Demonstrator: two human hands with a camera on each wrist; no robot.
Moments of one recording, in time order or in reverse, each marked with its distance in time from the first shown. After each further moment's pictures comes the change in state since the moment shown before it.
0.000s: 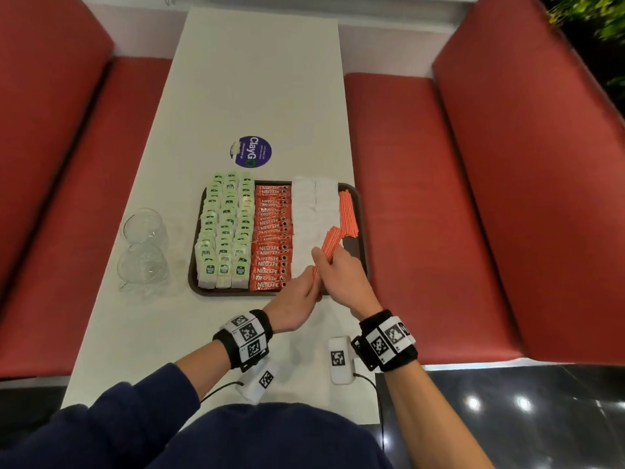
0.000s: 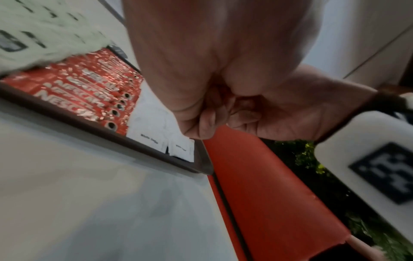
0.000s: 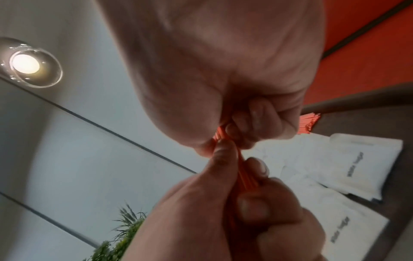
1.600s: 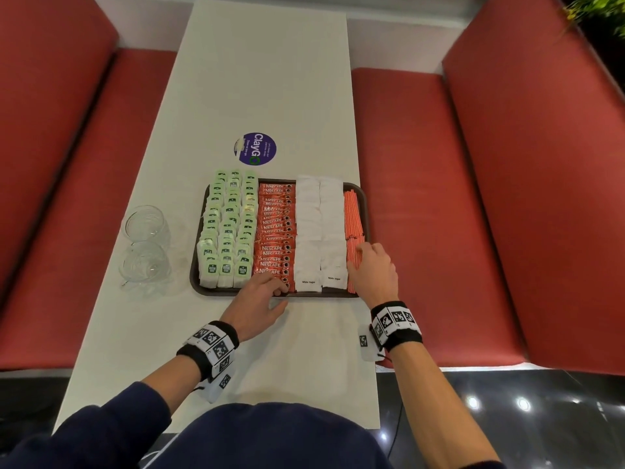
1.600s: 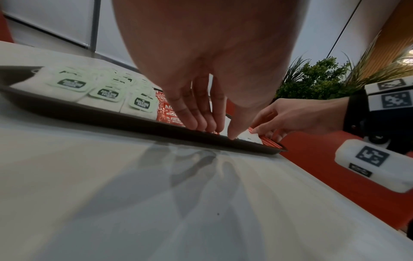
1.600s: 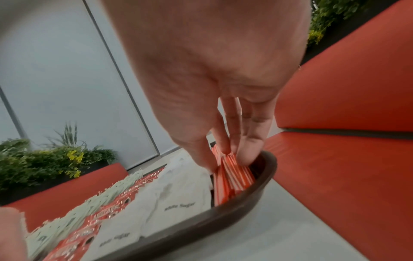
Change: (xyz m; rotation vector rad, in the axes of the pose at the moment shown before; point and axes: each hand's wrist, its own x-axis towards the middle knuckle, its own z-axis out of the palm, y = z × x) left_hand -0.028 -0.085 -0.042 0.539 0.217 0.050; right_hand 0.041 0.065 -0.023 -0.571 0.202 0.070
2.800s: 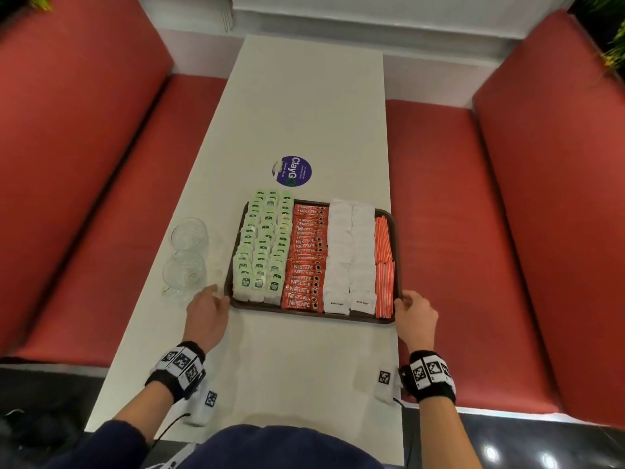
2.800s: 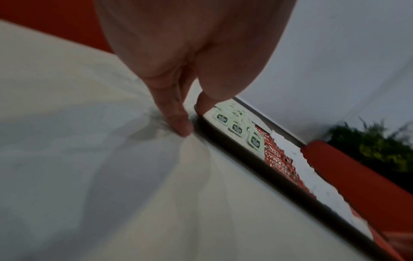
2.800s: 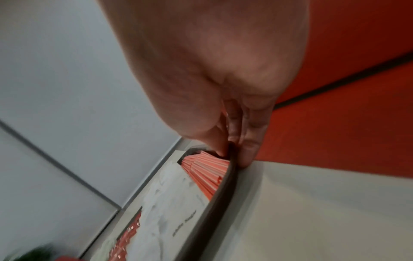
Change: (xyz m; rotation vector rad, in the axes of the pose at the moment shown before) left_hand -0.055 -0.092 -0.060 -0.177 0.344 -0.728; right_hand -0.006 0.051 0.035 0.289 0.071 0.215
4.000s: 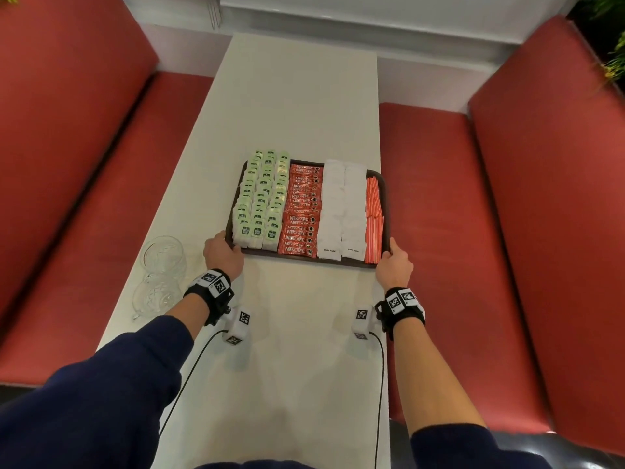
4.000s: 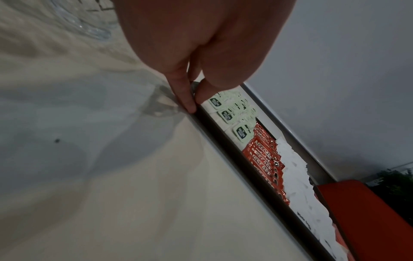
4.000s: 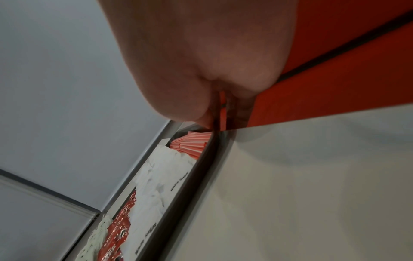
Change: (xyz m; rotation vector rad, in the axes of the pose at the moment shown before) left_hand 0.153 0.117 0.041 -0.037 0.106 -0.047; right_hand 0.141 -0.090 0.019 0.178 0.058 0.007
